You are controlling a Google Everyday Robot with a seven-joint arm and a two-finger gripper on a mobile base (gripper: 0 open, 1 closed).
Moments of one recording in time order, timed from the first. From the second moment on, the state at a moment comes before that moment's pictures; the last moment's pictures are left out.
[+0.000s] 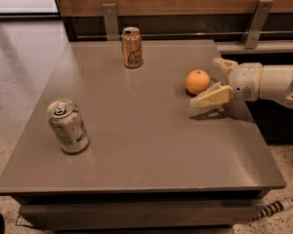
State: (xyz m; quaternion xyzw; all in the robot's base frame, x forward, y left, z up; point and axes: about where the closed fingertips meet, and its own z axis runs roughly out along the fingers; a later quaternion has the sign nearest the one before) arm 0.604 -0.167 0.861 -0.43 0.69 0.26 0.52
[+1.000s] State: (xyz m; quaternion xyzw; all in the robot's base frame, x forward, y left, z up) arm 0.622 -0.138 0.836 -0.42 0.68 0.29 0.53
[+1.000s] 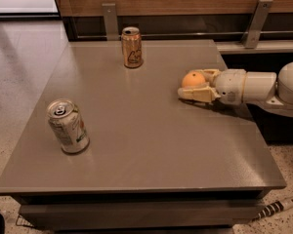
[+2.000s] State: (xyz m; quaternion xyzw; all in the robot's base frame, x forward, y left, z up) arm 0.622 -0.131 0.835 -0.43 0.67 0.29 0.53
